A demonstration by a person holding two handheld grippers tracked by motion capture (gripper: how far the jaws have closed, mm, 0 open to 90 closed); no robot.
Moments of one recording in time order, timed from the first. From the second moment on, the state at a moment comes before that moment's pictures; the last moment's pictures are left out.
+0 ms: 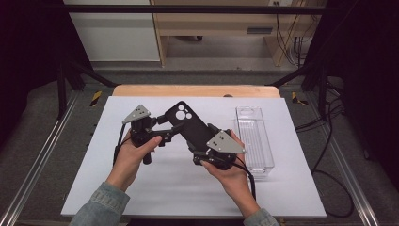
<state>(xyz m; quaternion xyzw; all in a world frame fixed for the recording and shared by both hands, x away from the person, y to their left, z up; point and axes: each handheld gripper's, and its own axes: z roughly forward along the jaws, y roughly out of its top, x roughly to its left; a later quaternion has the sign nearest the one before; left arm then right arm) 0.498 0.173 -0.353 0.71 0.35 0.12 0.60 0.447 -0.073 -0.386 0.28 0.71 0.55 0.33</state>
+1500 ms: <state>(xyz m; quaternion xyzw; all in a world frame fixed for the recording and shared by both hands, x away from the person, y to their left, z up) 0.474 0.170 -0.334 0.65 0.38 0.09 0.66 0.451 -0.067 -0.400 0.29 0.73 0.54 0.30</state>
